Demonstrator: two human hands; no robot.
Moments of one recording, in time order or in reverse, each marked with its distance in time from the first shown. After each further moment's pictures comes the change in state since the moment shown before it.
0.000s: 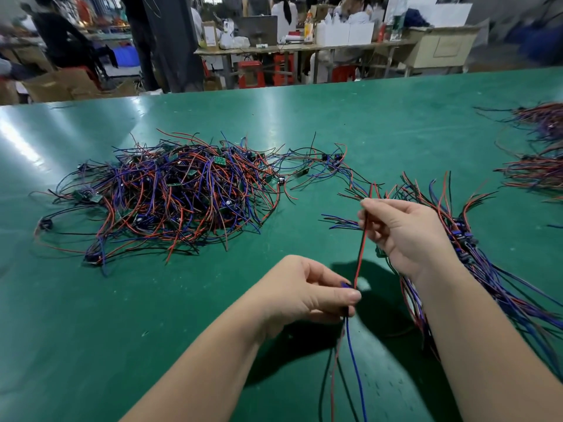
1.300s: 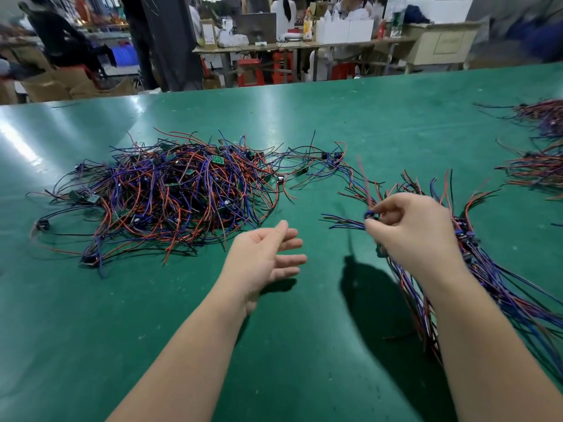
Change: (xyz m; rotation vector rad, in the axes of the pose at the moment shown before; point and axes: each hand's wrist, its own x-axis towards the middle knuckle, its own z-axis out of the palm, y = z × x) left_hand 0.016 0.008 -0.034 -0.222 0.495 0.133; right_hand -0.002 0.002 -0.015 -1.010 0.135 -0.471
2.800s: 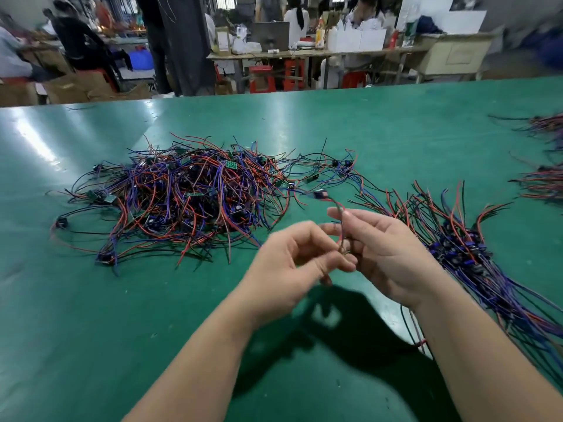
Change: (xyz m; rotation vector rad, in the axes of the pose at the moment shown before) left_hand -0.028 0.008 0.009 0.193 -0.433 0.541; right_hand -0.015 -0.032 0.019 1.131 -0.556 0.337
